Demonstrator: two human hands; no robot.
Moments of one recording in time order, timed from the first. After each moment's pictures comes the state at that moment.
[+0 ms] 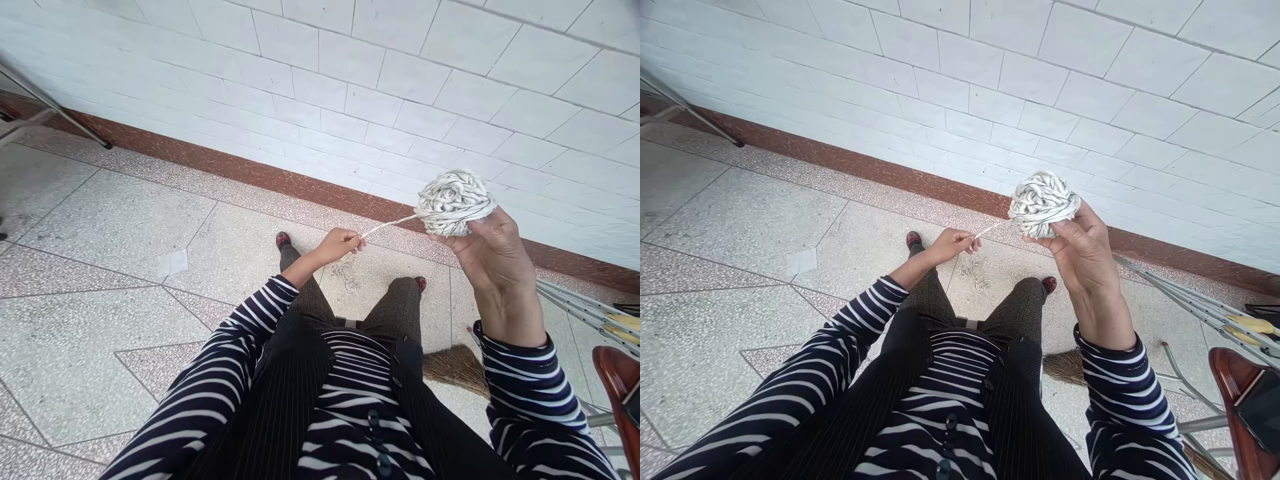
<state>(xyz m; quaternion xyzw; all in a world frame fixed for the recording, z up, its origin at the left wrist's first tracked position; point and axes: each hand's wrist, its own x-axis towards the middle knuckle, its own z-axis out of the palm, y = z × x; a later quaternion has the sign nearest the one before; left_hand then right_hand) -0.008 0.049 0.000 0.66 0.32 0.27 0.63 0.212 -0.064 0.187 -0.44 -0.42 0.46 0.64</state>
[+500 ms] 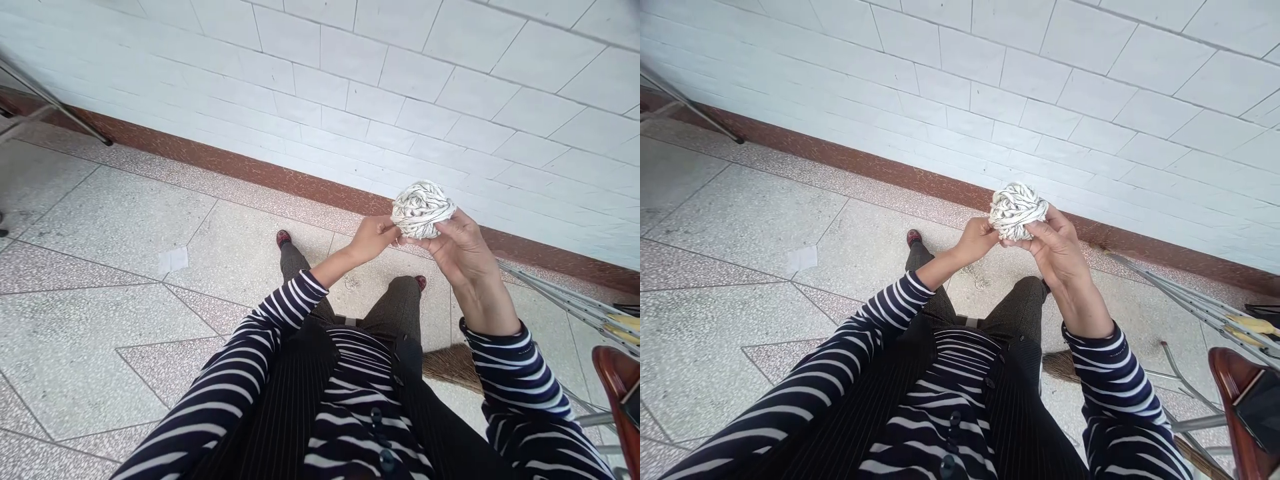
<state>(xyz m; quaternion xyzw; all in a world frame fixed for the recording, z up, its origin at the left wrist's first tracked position) 0.058 0.025 0.065 0.66 0.27 0.40 0.57 0.194 -0.051 0.160 -0.44 -0.39 0.53 0.61</state>
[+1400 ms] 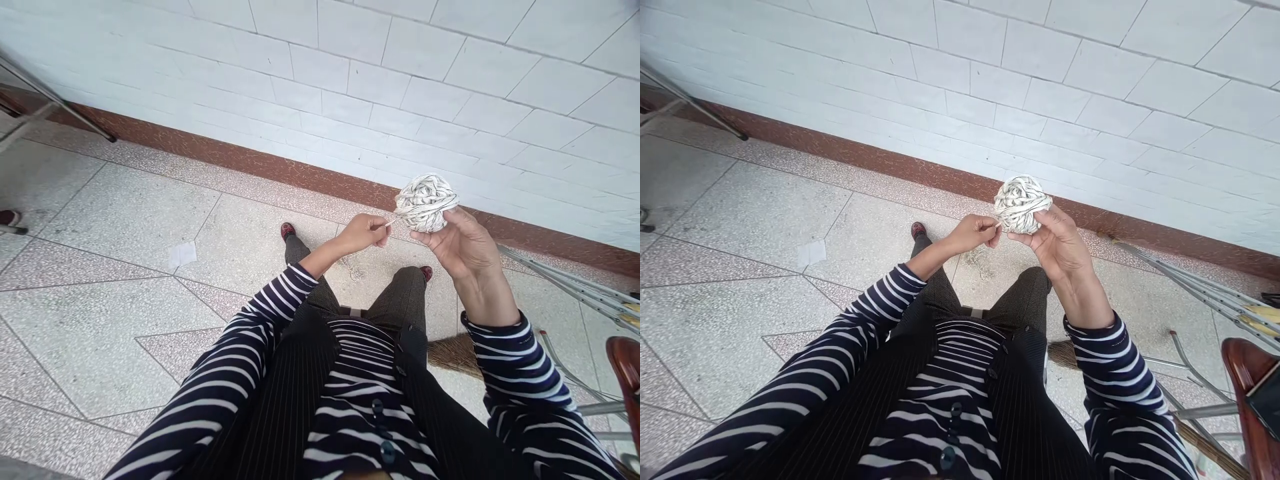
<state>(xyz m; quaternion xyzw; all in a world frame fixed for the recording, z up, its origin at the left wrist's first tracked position) 0.031 0.033 0.044 0.67 0.26 0.27 0.64 0.203 -0.051 0.145 -0.44 -0.33 0.57 0.61</state>
